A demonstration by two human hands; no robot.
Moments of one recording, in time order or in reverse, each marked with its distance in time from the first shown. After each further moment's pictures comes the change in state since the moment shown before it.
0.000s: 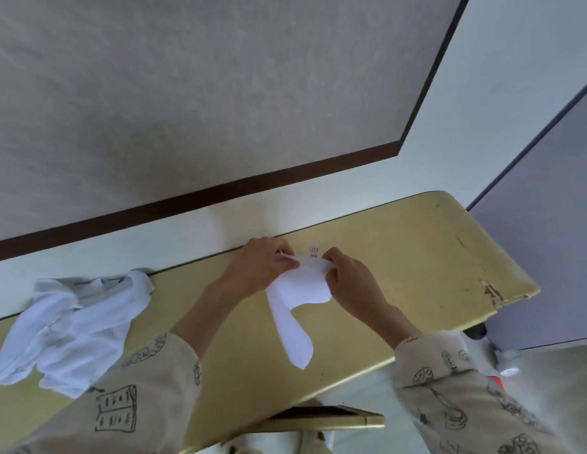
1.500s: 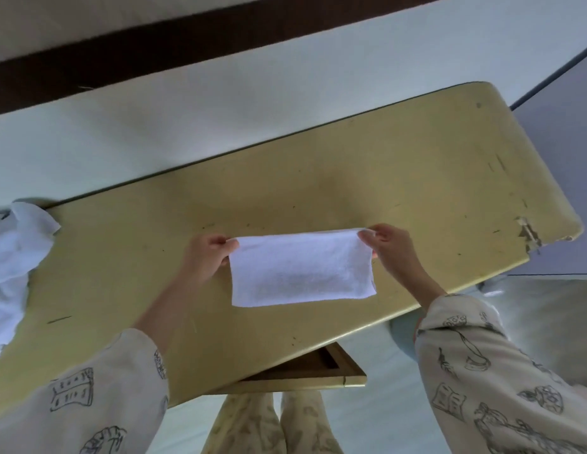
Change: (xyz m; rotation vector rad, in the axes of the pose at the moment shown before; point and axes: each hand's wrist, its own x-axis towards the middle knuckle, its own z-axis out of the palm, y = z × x) left_hand 0.061 -0.151 0.159 -0.438 0.028 -0.594; right_hand 0.035 0.214 0.085 0.339 -0.046 0.526
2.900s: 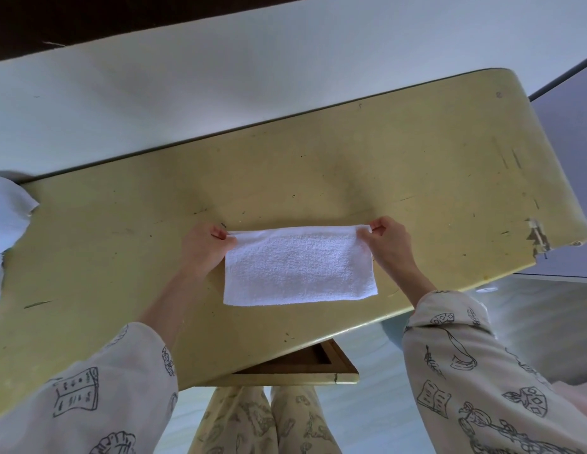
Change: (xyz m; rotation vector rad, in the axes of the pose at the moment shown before) left_hand 0.012 -0.007 0.021 0.151 0.069 -0.102; right_hand 0.013 0.003 0.015 -0.109 0.040 0.098
